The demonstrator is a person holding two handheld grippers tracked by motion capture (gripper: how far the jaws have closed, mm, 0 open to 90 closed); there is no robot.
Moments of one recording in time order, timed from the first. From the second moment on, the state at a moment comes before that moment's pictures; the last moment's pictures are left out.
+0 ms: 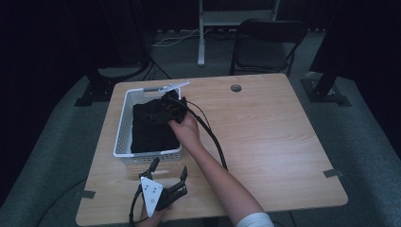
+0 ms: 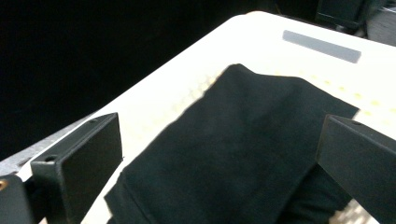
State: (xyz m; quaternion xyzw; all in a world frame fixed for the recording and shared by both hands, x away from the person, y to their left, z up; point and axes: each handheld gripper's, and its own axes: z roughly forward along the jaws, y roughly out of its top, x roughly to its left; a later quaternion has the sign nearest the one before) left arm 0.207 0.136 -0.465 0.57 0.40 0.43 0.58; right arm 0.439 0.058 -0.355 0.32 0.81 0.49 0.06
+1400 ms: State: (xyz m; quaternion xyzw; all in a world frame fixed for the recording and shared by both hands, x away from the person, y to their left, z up) left arm 0.207 0.136 -0.465 0.57 0.40 0.43 0.58; right arm 0.409 0.008 -0.336 0.31 0.80 0.52 0.08
